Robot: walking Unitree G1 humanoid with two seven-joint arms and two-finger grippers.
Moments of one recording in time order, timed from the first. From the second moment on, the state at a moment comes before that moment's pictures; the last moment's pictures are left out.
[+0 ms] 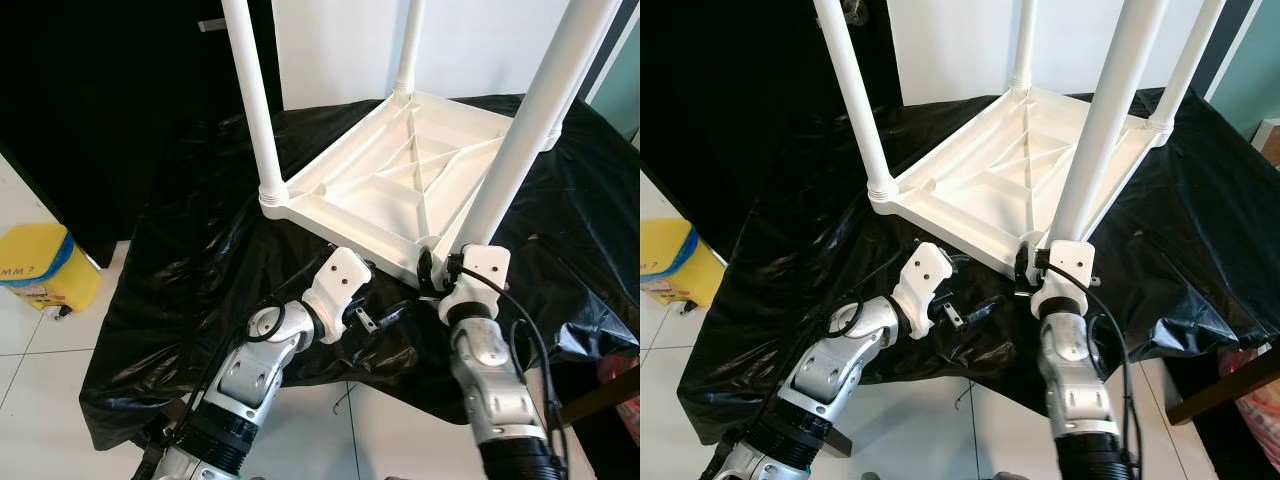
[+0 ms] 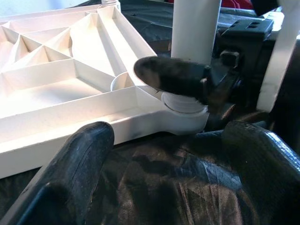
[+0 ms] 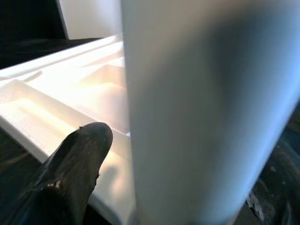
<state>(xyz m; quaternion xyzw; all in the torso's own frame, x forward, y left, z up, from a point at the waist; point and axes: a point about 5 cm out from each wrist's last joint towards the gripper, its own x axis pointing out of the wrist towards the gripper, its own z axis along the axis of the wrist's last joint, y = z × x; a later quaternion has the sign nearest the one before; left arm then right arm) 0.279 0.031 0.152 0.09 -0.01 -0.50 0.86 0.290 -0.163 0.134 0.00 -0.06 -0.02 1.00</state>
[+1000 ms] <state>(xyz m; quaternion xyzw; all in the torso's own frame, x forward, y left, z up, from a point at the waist) 0.279 0.031 0.154 0.10 -0.01 -0.50 0.86 0.305 -0.195 0.141 -0.07 -0.02 0.27 0.96</state>
